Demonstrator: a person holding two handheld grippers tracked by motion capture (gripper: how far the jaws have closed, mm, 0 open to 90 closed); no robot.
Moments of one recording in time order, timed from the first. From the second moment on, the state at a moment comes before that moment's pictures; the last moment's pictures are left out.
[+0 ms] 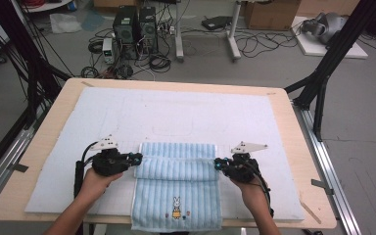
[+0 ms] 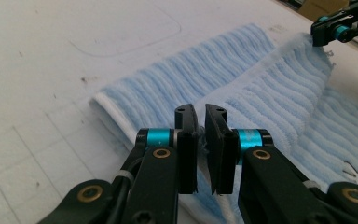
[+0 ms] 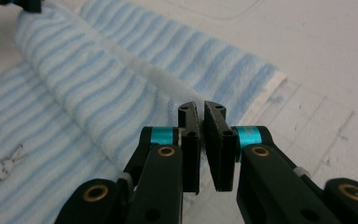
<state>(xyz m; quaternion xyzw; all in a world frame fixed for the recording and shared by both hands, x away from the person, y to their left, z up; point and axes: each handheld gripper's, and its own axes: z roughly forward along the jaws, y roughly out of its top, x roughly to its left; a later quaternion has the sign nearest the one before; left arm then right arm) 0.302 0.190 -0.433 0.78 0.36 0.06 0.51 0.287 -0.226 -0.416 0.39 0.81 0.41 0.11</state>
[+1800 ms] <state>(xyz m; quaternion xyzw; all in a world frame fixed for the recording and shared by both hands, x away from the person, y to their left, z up) 0.352 0.181 -0.449 0.76 0.45 0.12 0.46 0.333 -0.220 -0.440 0.47 0.78 0.38 0.15</state>
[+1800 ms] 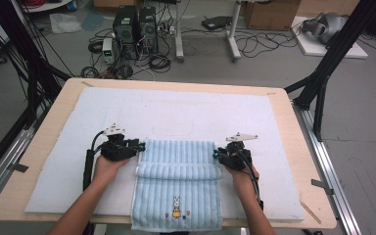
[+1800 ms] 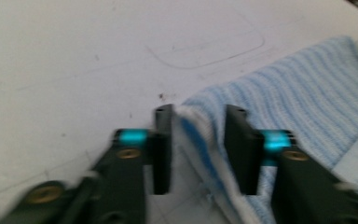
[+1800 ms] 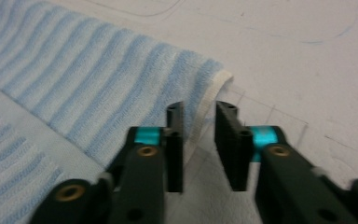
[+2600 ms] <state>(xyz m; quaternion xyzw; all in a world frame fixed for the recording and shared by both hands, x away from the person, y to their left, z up) 0.378 0.167 -0.447 0.77 0.43 0.11 0.46 0.348 -0.213 -0.443 0.46 0.79 0.38 0.15</state>
